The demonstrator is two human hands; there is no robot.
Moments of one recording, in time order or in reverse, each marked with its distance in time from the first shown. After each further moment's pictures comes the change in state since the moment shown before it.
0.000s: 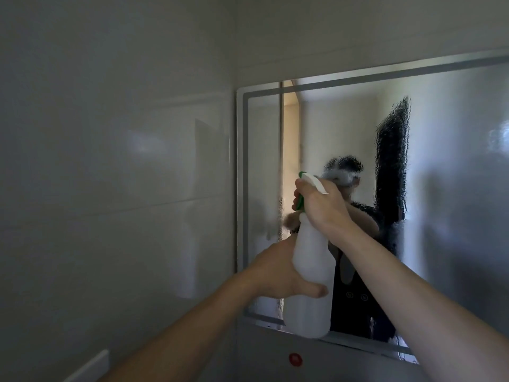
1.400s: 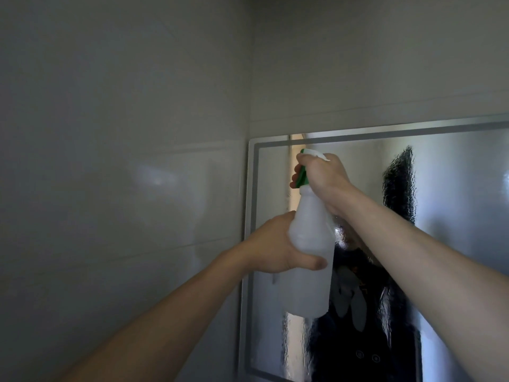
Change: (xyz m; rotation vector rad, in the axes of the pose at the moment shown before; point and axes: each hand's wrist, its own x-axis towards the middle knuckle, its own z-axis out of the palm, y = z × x) left_hand 0.013 0.068 -0.105 0.004 0.199 0.146; right_hand 0.055 -0.122 -0.007 0.087 -0.057 -0.127
